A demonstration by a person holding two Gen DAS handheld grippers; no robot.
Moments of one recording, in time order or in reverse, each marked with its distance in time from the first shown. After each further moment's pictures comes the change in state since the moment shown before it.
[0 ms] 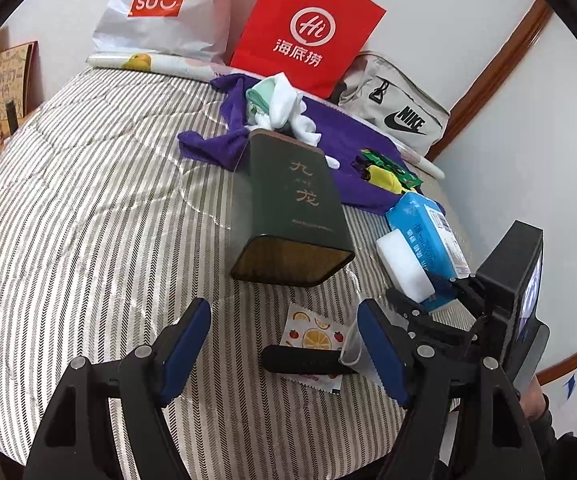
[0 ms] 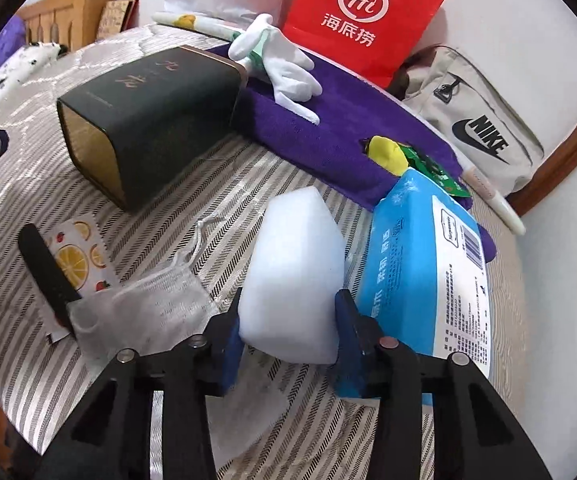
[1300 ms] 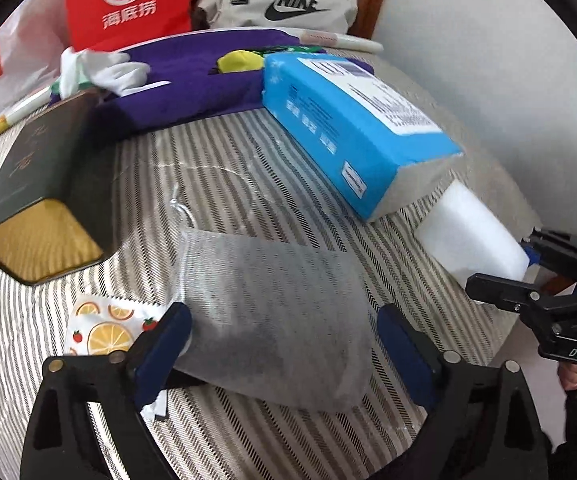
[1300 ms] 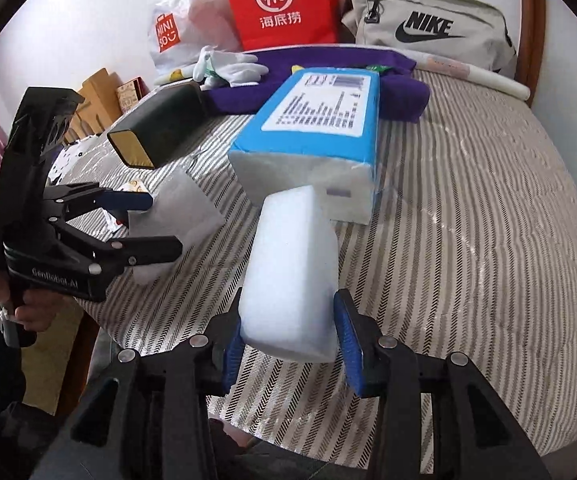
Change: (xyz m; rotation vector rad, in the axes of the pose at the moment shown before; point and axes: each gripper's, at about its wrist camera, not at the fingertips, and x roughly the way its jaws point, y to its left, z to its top) left arm 0.107 -0.148 -0.056 0.435 0.189 0.105; right arm -0.036 -0.111 -0.135 0.327 -0.038 0.400
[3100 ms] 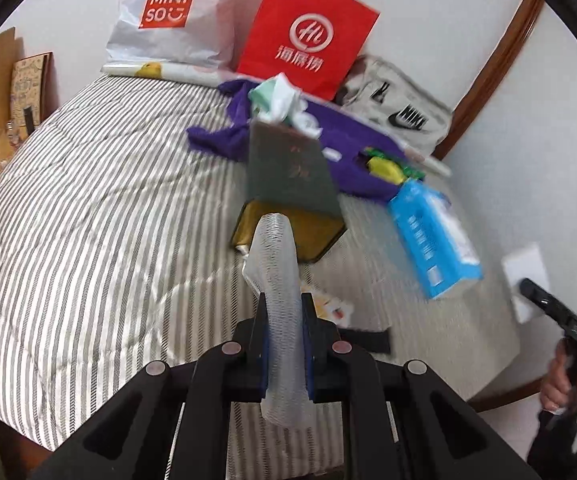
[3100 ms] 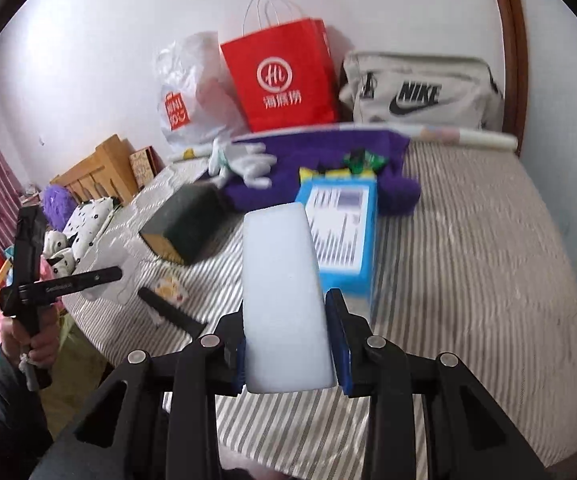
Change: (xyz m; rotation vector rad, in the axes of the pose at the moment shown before) left arm -0.104 0.138 -0.053 -0.436 -0.244 -0.043; right arm -0.063 0.004 0.055 0.061 -0.213 0.033
